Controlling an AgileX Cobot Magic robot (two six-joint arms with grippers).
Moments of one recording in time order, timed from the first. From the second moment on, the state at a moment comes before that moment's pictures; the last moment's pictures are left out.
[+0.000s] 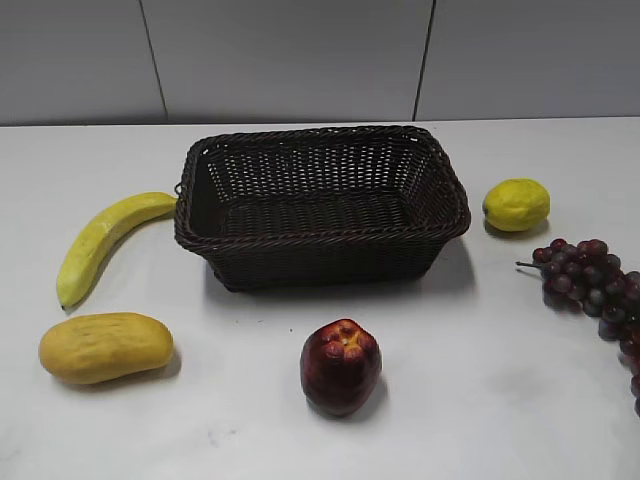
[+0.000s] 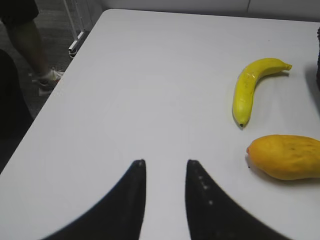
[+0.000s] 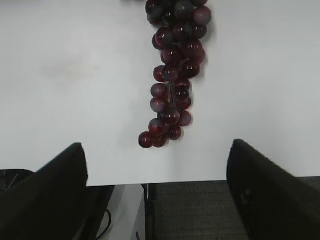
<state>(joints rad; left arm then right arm) -0.02 0.00 -0.48 0.10 1.08 -0.02 0.06 1.00 -0.70 0.05 0.92 0.05</state>
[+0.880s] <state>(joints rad) -0.02 0.00 -0.48 0.10 1.08 -0.02 0.06 1.73 -0.87 -0.12 0.69 0.15</state>
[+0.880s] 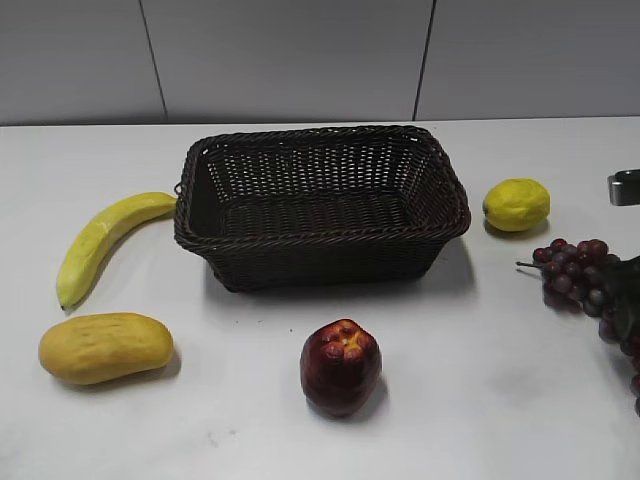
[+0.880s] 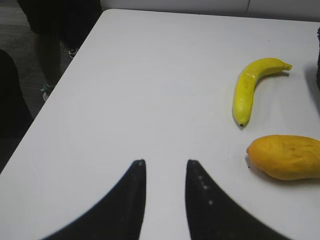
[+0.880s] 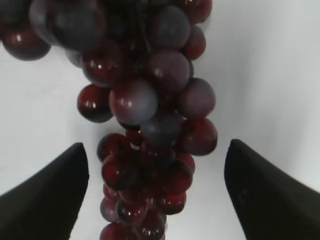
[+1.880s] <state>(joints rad) -0.02 0.00 -0.48 0.10 1.08 -0.02 0.06 1.81 -0.91 -0.16 0.61 0.14</state>
